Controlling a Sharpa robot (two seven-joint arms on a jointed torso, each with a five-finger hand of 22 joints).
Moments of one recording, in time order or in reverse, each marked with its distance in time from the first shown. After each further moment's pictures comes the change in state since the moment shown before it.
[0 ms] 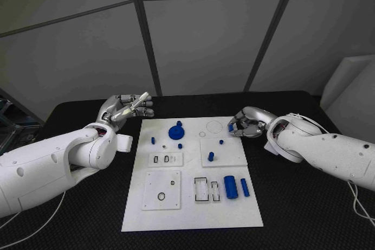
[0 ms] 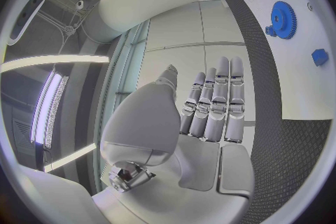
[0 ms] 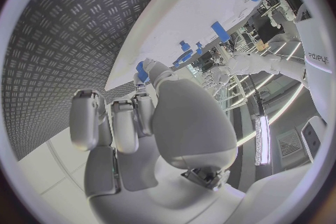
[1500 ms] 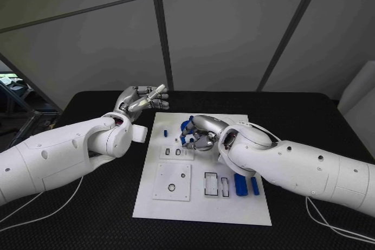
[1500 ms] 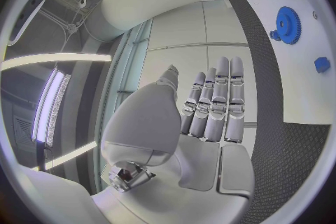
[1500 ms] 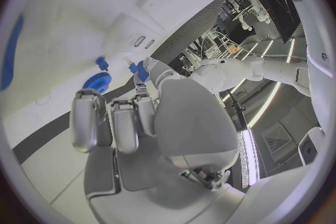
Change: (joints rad) left arm 0.003 0.018 0.000 0.004 0.000 -0.001 -0.008; left_hand 0.009 0.009 -0.003 -0.003 0.000 0.000 0.000 0.000 0.000 0.000 0.000 0.000 0.000 0.000 0.000 -0.004 0.002 0.000 0.000 0.000 0.000 0.000; right arm -0.025 0.280 -0.021 0.186 -0.078 0.012 -0.238; right_hand -0.023 -0.023 0.052 -0.010 -0.031 0.013 -0.008 0.008 0.002 0.004 -0.003 0.009 0.000 -0.004 -0.003 0.000 0.001 0.000 0.007 -0.007 0.011 0.000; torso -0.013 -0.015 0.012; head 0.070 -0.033
